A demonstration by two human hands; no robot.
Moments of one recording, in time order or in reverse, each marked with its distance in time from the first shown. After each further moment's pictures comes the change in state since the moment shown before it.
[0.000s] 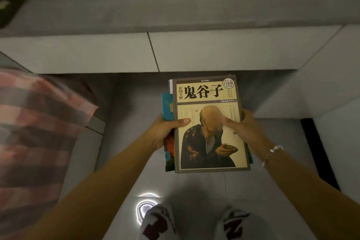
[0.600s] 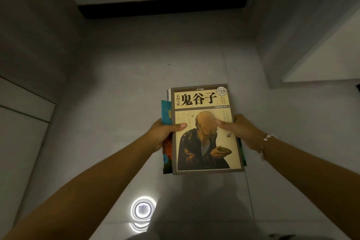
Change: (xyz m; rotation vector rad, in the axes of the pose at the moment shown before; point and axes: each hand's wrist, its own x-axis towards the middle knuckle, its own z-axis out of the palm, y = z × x) left_hand 0.277 -0.328 -0.037 0.048 0.017 -0.120; right_hand 0.233 0.336 0.078 -0.076 -0.147 0.130
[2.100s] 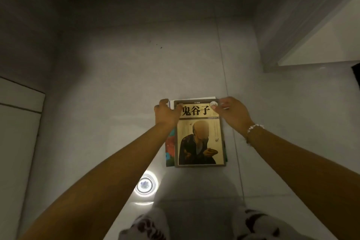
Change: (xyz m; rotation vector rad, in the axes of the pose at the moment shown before) left_hand 0.018 0.016 0.050 0.385 0.415 -0.016; right_hand 0.005 -0.004 -0.004 -0.499 0.256 -0.149
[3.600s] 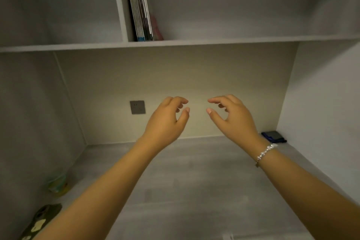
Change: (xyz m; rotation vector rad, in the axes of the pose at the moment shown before) left_hand -0.454 0.738 -0.531 0.241 0.448 1.313; right_hand -0.231 -0.661 -0.700 -0.026 0.795 -0.892
